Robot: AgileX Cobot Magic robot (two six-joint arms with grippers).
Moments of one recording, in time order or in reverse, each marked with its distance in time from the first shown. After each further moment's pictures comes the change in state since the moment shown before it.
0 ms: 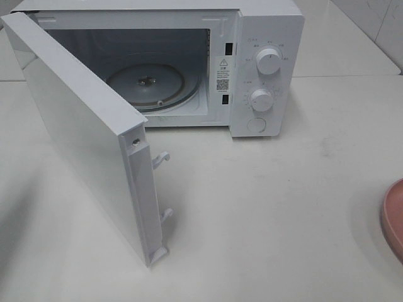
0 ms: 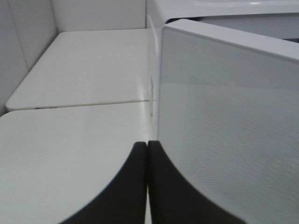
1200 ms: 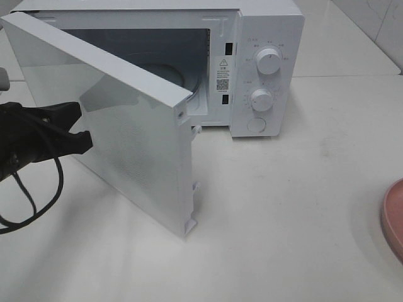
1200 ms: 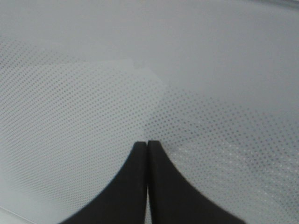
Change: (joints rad) left arm -0.473 0.557 -0.108 -0.232 -0.435 -0.007; right arm 0.000 0.000 0.000 0.000 0.000 0.000
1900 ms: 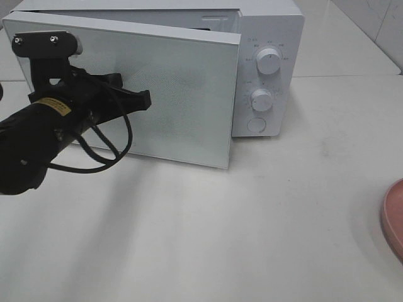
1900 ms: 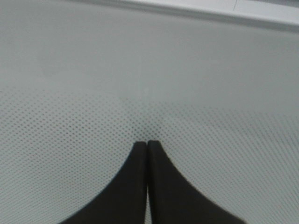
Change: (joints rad) left arm -0.200 0.172 -0.344 -0.437 0.133 0.241; right arm 0.000 0.000 0.000 0.000 0.000 0.000
